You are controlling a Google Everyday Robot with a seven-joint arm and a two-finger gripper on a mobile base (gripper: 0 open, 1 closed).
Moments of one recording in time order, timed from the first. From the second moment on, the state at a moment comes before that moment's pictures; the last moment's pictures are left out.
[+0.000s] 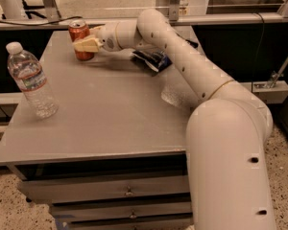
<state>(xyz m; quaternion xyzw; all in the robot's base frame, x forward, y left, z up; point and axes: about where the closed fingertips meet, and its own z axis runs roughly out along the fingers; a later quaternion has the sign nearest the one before) 0.791 0.197 0.880 -0.48 0.61 0.36 0.51</state>
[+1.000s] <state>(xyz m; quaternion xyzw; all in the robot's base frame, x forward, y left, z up) 0.705 0.102 0.964 -0.47 0.53 0.42 0.57</state>
